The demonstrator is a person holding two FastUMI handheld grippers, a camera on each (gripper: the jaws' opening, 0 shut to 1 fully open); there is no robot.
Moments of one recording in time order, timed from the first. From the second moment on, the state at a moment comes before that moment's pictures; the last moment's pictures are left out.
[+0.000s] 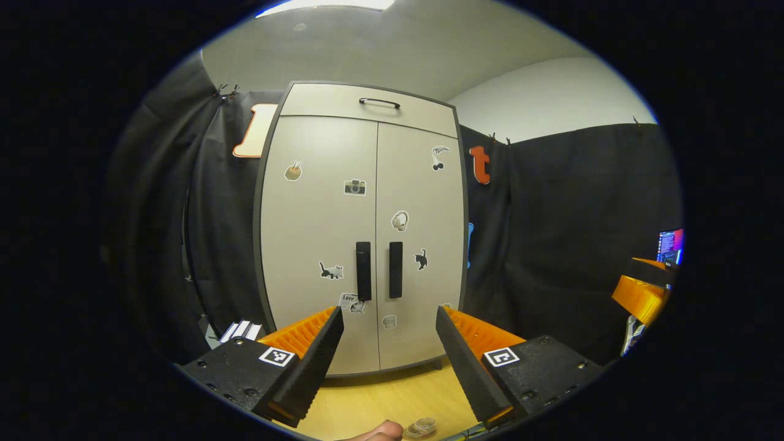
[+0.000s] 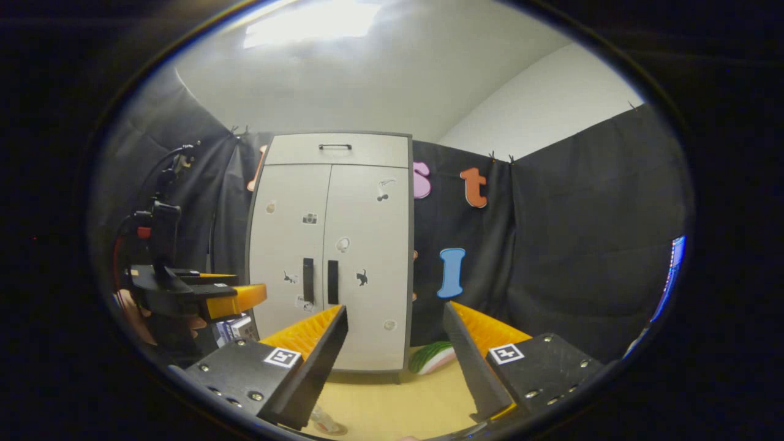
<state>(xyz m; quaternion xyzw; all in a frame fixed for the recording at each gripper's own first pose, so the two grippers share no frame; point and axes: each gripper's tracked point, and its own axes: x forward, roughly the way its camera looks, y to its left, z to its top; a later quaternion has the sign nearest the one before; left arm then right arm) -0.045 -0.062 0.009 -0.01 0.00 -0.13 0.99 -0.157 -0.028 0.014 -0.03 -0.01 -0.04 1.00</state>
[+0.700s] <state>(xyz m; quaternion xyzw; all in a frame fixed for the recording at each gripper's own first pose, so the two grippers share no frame) -0.012 -0.033 -0.005 -0.03 0.01 -0.13 0.99 -0.106 -0.015 -0.010 -0.03 0.00 -0.05 1.00</state>
